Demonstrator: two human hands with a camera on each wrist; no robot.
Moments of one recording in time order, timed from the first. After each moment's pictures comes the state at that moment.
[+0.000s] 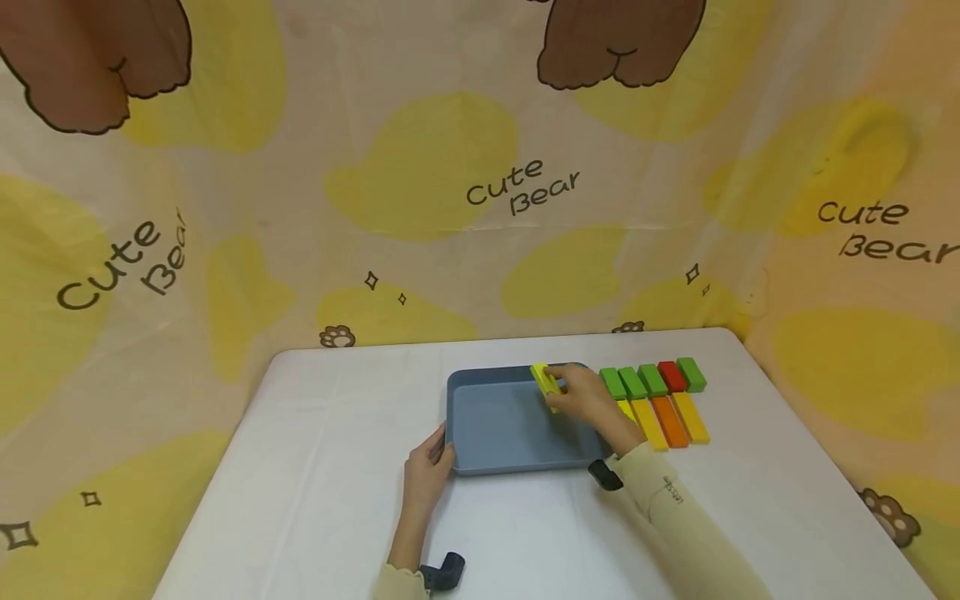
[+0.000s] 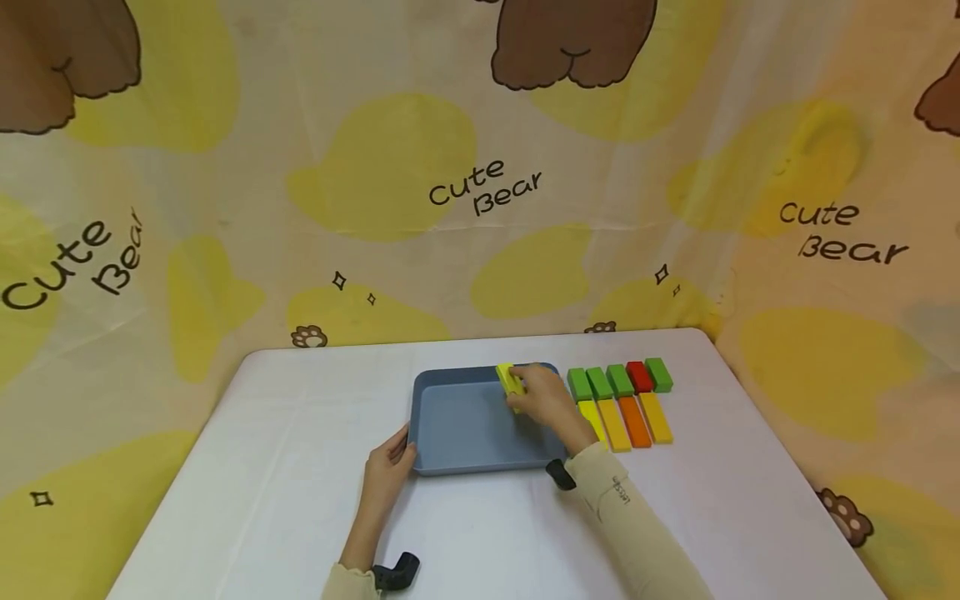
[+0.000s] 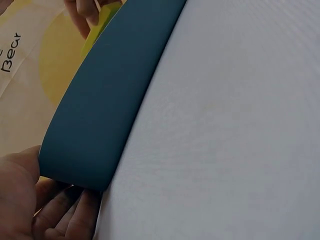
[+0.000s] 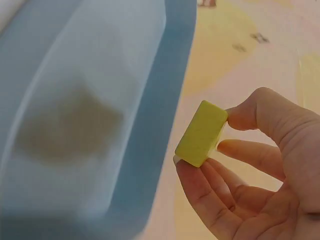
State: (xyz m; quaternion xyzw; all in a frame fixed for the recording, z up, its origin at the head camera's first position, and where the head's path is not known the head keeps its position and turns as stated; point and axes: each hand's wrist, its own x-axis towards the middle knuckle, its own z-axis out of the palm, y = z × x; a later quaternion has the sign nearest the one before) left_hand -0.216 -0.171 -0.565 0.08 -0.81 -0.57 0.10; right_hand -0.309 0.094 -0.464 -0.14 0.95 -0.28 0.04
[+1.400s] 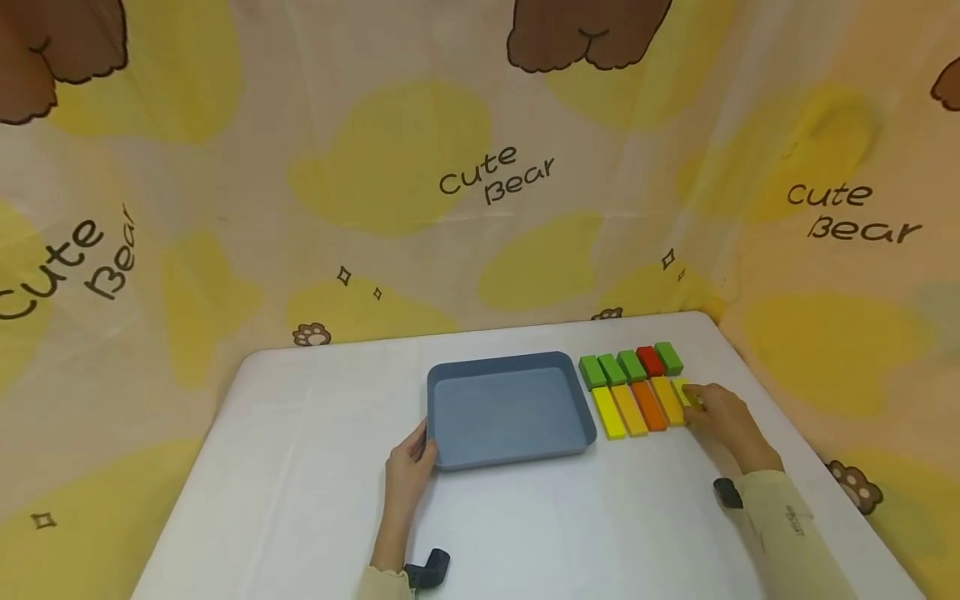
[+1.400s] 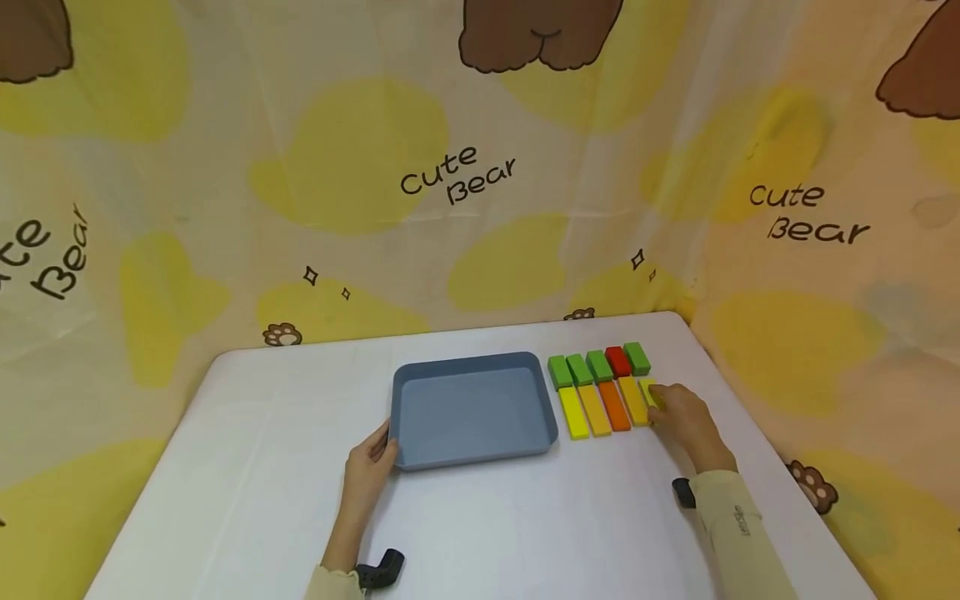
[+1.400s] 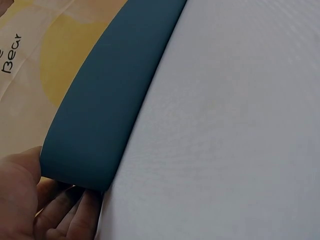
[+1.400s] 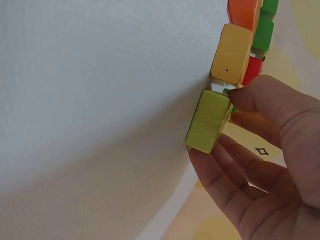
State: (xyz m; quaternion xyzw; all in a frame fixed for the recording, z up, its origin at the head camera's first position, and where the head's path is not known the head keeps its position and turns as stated) left_hand -0.219 -0.174 -0.567 0.08 -0.82 -0.56 0.08; right_hand -0.271 0.324 -0.508 -0.04 0.98 -0.19 0.04
